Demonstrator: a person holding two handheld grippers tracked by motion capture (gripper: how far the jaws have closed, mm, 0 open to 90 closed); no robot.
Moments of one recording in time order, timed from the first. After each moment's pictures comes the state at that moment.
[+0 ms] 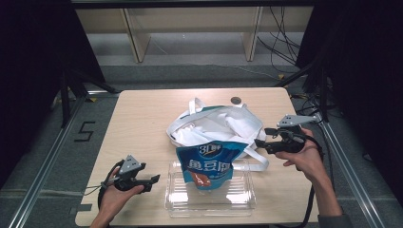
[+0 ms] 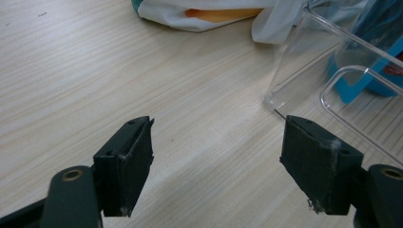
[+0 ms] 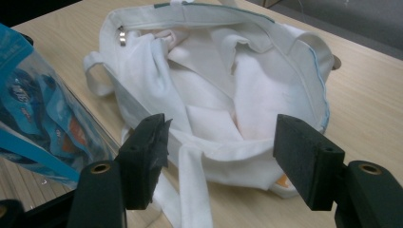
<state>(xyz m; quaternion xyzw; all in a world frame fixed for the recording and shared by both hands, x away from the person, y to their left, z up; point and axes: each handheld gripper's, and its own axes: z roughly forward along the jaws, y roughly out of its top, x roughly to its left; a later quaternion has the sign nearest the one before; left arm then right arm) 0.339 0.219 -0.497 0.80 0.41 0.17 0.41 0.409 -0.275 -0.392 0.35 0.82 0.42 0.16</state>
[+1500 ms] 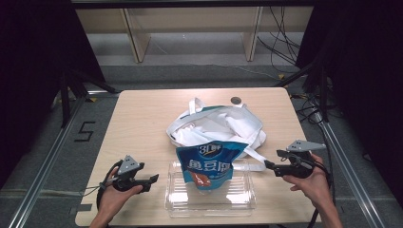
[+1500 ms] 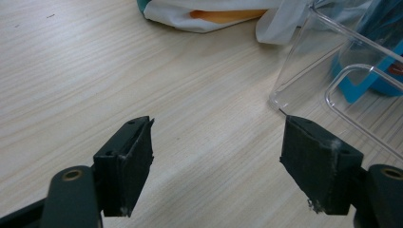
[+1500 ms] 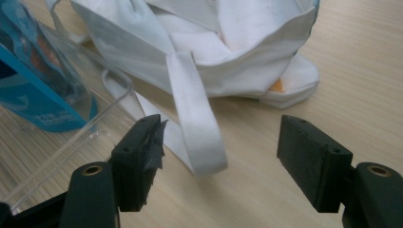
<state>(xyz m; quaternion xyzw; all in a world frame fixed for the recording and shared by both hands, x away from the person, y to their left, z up) 0.339 0.224 -0.496 0.81 0.40 0.18 0.40 0.360 -0.301 -0.439 0.41 0.81 0.39 0.16</state>
